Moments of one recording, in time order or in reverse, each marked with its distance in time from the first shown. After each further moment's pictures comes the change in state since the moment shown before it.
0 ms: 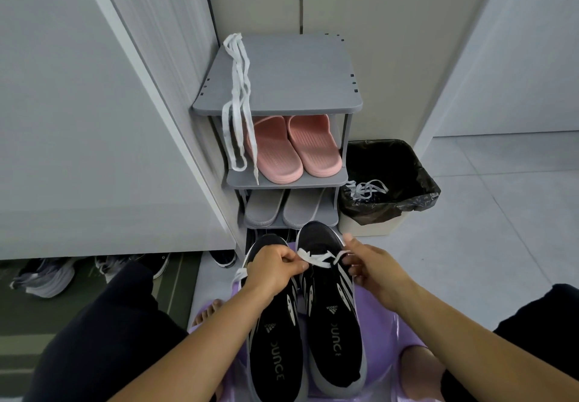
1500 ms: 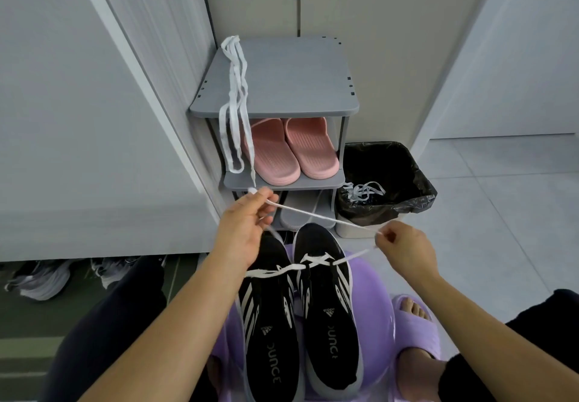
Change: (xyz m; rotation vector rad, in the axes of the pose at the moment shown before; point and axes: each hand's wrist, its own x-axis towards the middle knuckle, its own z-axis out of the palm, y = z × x) left_hand 0.010 0.052 -0.052 -1.061 0.125 -0.039; right_hand 0.012 -0.024 -0.043 -0.989 0.447 -0.394
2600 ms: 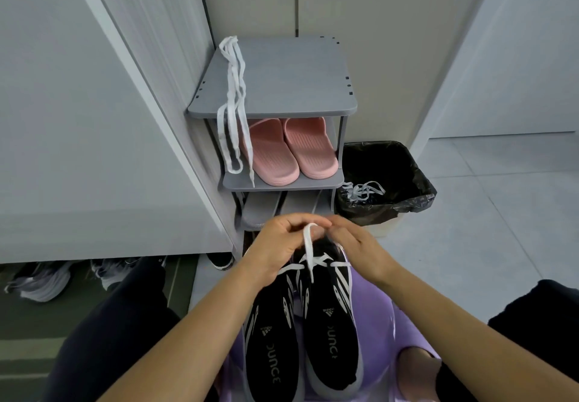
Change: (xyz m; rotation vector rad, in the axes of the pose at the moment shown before) left_hand -0.024 -0.024 0.017 0.503 -0.441 0.106; right_hand -0.033 -0.065 -0.001 0.563 -0.425 -0.396
